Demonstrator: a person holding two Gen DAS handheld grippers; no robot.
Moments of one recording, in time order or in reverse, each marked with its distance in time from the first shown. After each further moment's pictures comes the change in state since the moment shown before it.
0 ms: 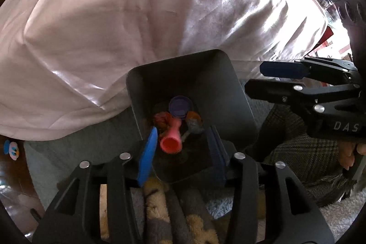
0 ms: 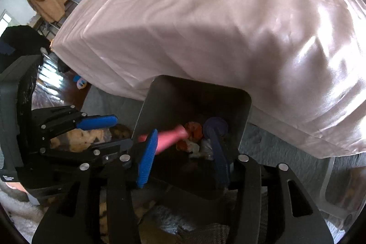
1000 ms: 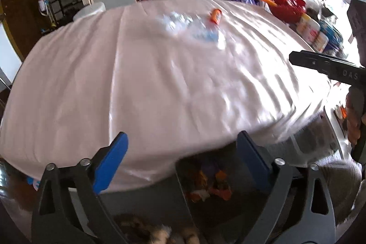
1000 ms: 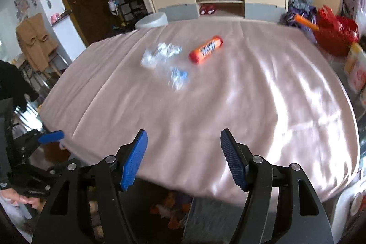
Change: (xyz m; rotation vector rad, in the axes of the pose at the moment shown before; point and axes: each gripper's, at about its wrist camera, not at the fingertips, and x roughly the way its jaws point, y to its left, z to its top) left arm -0.098 0.038 0.093 -0.009 -0.326 0.140; right arm -0.103 -0.044 0.115 0.030 -0.368 -0.163
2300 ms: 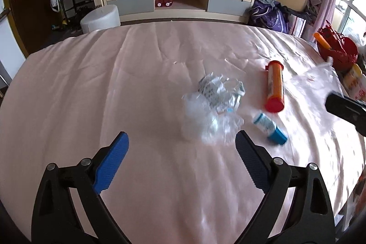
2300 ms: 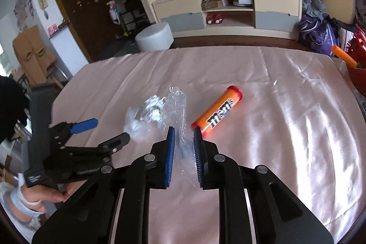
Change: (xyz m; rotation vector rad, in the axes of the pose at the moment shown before) left arm 0.135 0.041 0.160 -0.112 -0.025 0.072; right arm 0.084 -0.015 0.106 0.016 -0.039 0.053
